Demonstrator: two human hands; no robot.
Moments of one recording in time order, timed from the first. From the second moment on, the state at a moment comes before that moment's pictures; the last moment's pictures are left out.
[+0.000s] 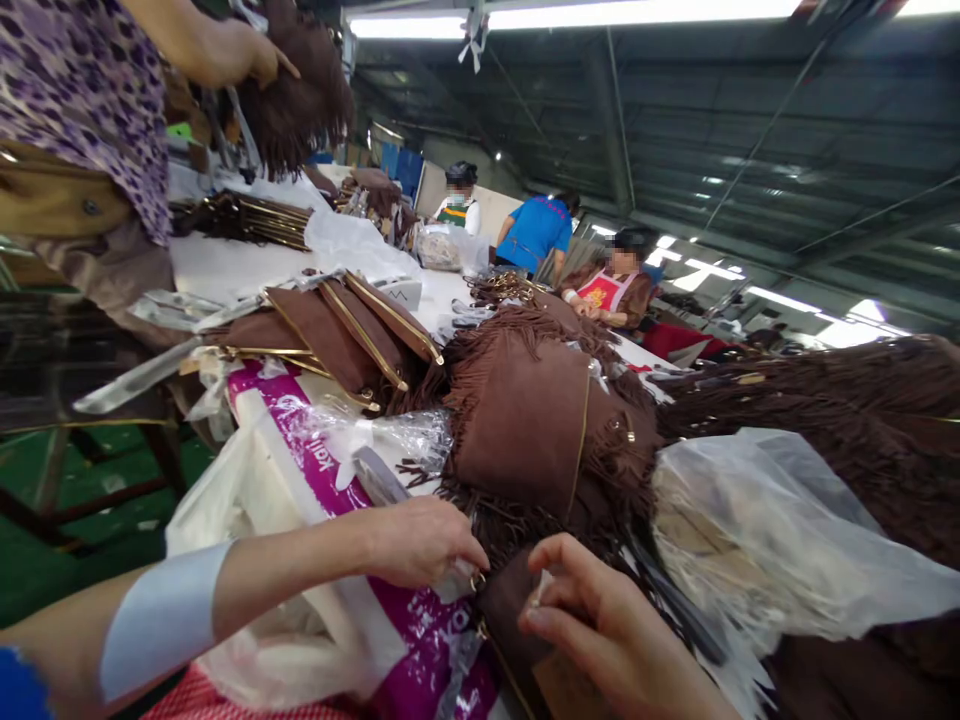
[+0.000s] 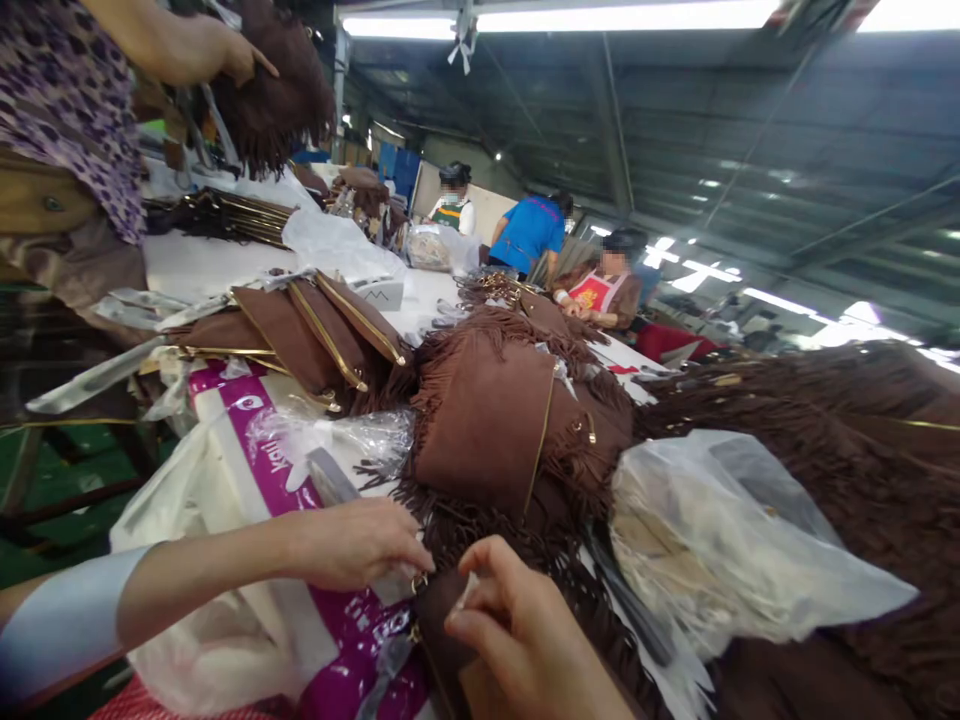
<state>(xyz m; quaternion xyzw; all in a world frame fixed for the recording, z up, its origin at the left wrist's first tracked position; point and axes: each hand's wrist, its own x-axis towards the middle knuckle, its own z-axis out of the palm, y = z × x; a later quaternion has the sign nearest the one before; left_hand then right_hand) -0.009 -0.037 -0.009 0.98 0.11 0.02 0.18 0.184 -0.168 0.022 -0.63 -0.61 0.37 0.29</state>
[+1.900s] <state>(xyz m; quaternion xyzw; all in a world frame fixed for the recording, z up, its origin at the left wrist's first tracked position) -0.003 -0.067 -0.016 0.97 0.19 0.08 0.12 0.168 -0.142 -0.009 -0.62 -0.71 0.27 0.19</state>
